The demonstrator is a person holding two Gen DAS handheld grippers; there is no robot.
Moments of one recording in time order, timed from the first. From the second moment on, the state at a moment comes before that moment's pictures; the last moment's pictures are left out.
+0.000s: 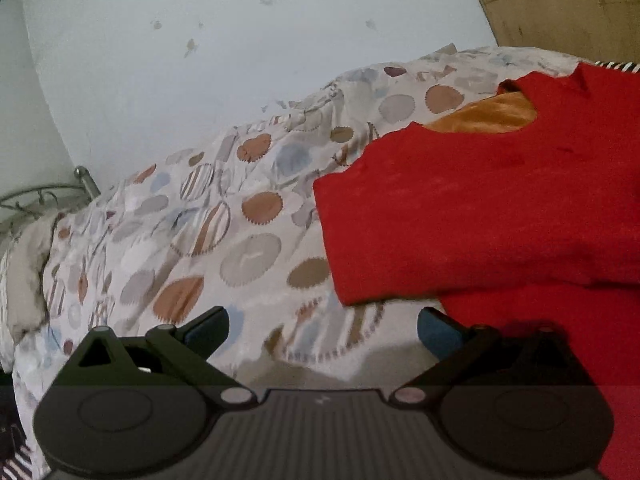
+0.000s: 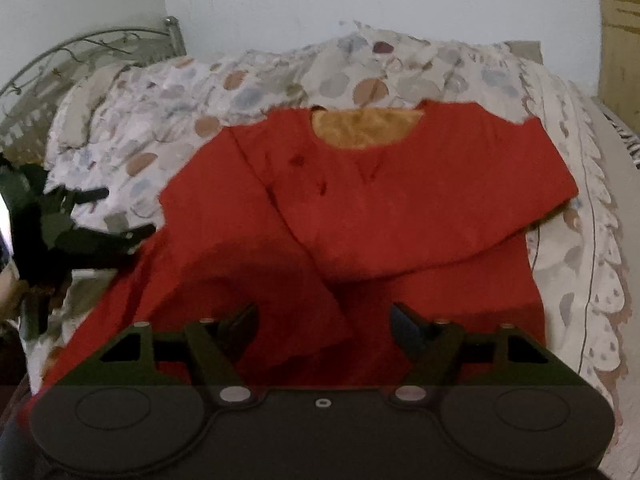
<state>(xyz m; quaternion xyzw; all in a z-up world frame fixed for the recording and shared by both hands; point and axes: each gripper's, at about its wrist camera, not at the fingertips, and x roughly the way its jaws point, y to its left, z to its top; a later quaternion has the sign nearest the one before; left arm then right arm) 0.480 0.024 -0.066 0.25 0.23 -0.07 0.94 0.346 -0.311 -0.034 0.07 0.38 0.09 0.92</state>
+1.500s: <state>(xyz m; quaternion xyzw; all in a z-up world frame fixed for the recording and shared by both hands) 0.335 0.091 -0.026 0.03 0.31 -0.08 0.95 0.172 -0.405 -0.032 0.02 0.40 -0.16 0.90</state>
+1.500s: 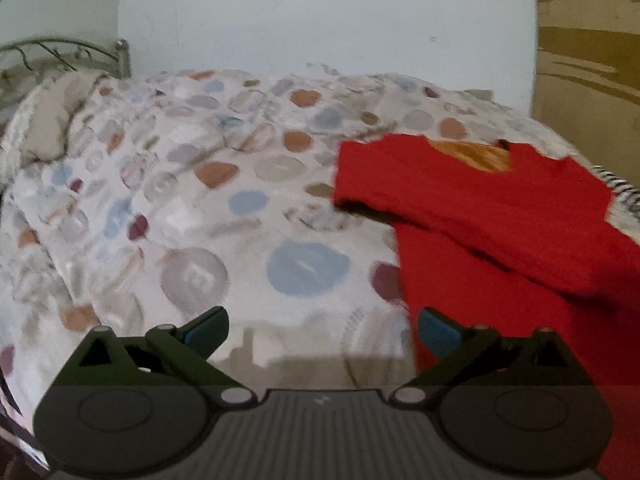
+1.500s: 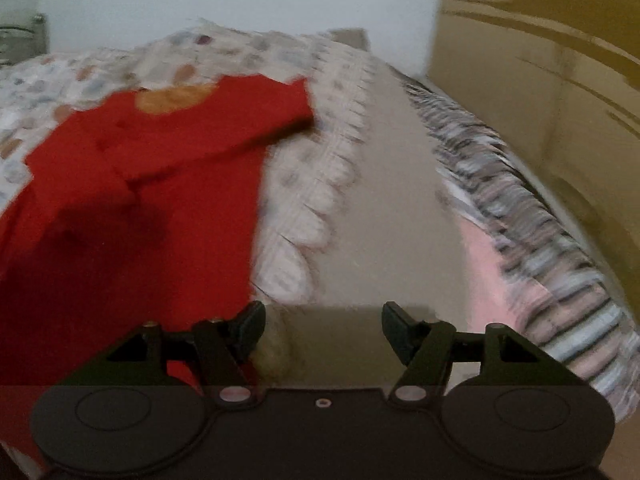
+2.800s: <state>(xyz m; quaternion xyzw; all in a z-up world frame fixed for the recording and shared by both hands) 0.203 0.078 -0.002 0.06 0.34 -0.13 0.93 0.089 -0.254 -0.091 -0.33 0.24 0.07 0.91</state>
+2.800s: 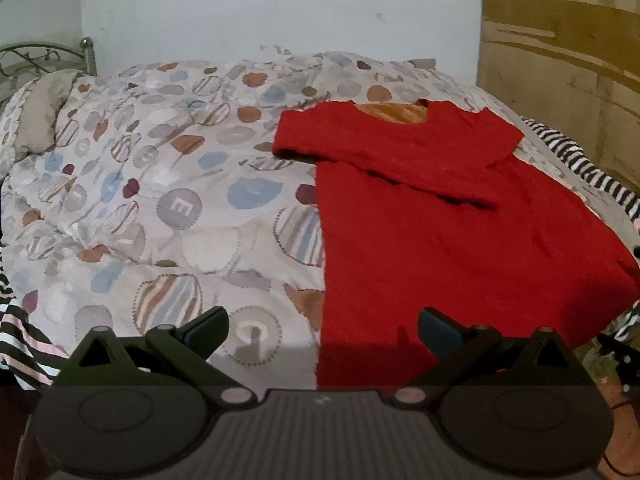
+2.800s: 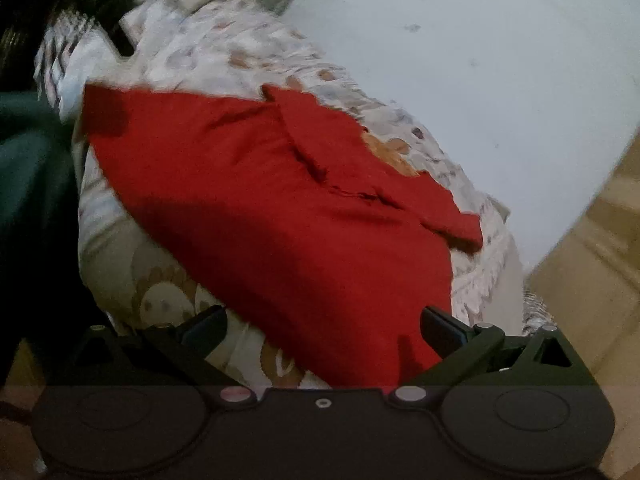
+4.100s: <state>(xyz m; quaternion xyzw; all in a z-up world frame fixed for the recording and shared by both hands) 0.179 -0.027 -0.050 0.22 0.28 -0.27 0.89 0.254 -0.337 -0.048 0.17 0.55 0.27 0.77</state>
